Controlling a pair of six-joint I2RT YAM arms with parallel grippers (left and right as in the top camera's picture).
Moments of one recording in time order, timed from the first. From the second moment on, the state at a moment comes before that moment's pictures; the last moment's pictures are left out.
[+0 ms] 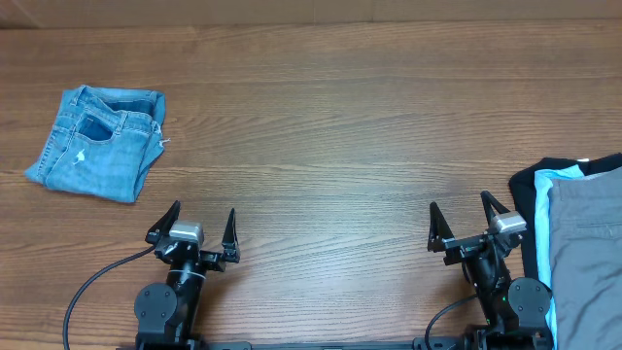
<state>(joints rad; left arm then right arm) -0.06 0.02 0.01 -0.07 0.10 -0.03 -0.04 0.01 0.02 -0.01 -0.28 0.12</state>
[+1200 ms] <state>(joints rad) -0.06 0.02 0.01 -0.07 0.10 -0.04 -0.04 0.01 0.02 -0.01 -0.28 0.12</state>
